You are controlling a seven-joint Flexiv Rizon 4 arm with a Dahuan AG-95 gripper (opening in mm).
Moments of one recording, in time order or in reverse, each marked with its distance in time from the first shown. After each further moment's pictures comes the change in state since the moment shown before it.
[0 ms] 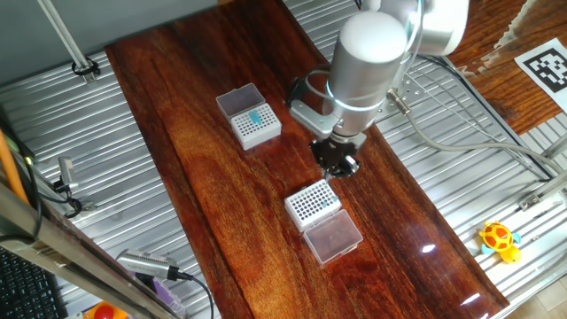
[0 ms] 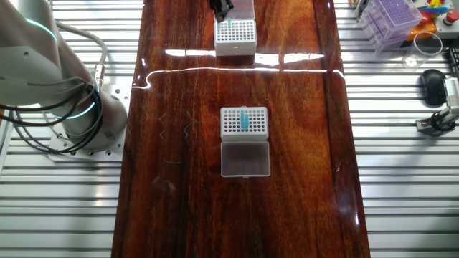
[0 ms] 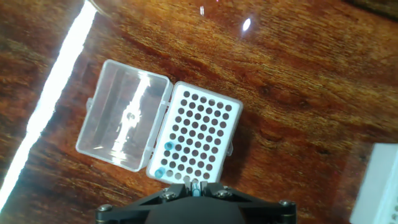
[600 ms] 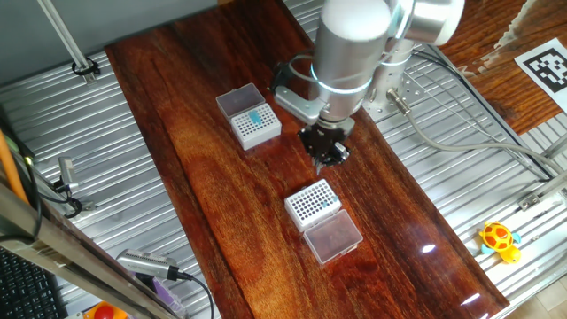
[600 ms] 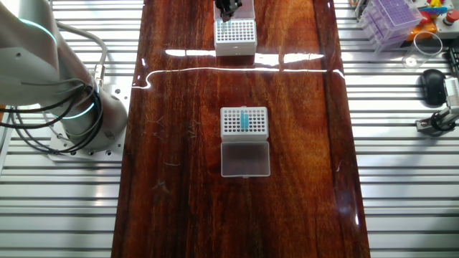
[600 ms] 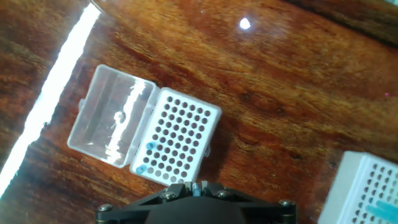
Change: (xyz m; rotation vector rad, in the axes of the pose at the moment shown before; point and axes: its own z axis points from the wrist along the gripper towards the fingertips) arm -0.004 -0.027 -0.021 -0.007 0.013 -0.088
